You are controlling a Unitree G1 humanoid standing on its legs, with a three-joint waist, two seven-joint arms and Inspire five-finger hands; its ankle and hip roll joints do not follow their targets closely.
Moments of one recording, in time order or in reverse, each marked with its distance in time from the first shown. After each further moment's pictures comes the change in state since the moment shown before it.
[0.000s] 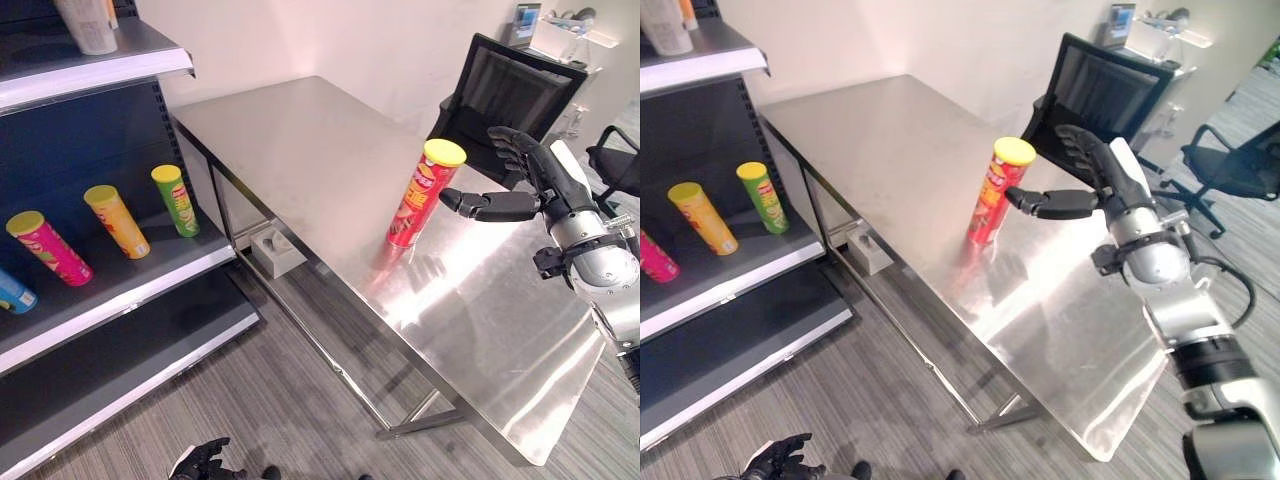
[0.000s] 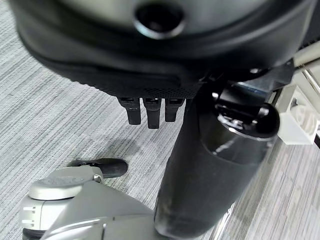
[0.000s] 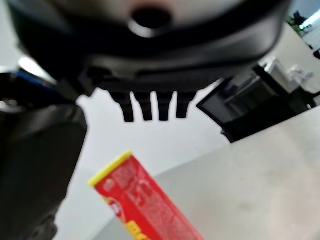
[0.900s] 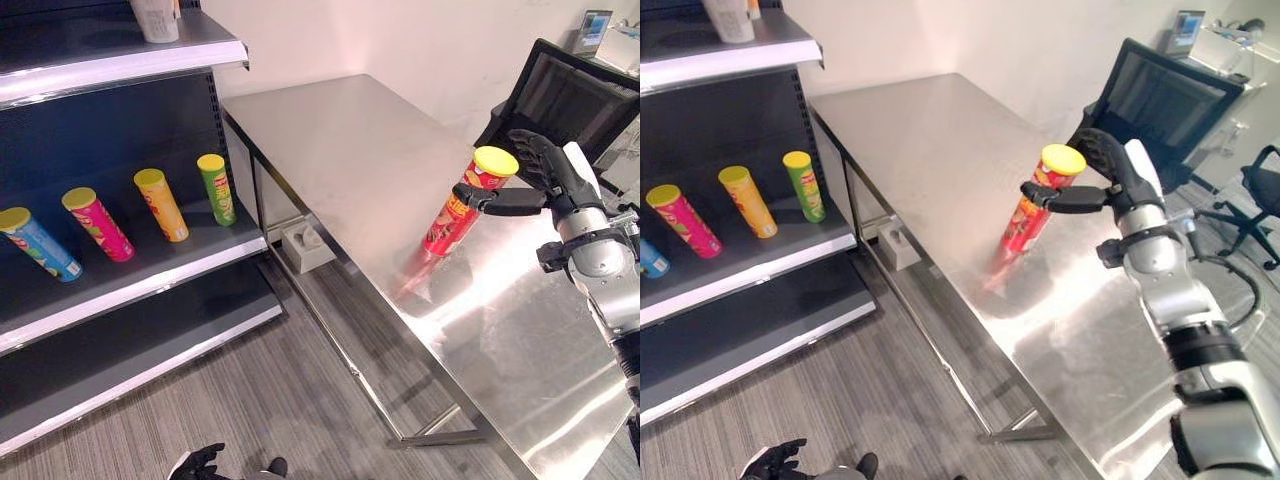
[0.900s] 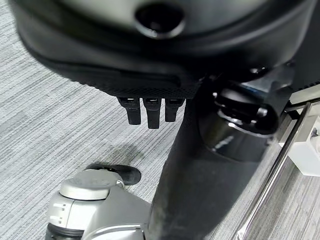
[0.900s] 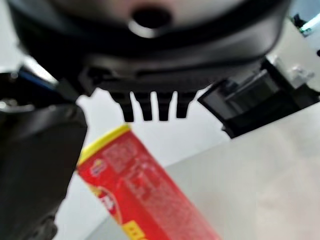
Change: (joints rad) left arm 0.016 -0.002 0.000 0.000 -0.001 0.001 0.038; right arm -0.076 0.041 0.006 0.124 -0.047 0.038 -0.051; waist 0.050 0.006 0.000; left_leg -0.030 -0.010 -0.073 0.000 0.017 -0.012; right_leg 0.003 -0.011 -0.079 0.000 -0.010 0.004
